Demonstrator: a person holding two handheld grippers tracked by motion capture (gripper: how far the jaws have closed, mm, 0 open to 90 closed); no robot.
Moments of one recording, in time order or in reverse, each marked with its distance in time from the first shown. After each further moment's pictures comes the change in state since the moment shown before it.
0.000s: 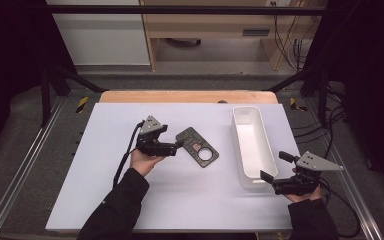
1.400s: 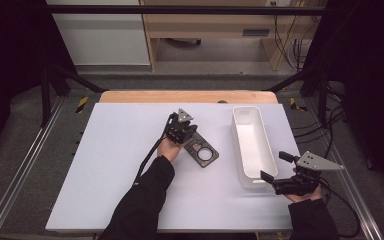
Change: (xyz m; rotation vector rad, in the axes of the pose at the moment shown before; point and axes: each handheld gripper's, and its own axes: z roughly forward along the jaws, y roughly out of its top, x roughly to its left) left arm 0.002 0.005 0.109 0.170 0.086 0.068; right arm -0.001 0.001 -0.001 0.004 0.009 0.000
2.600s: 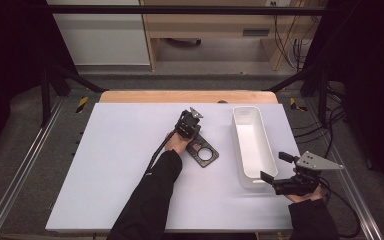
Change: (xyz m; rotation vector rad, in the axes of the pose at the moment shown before) left arm 0.009 0.002 0.061 0.155 0.046 0.062; right arm 0.000 0.000 0.000 0.009 0.009 0.003
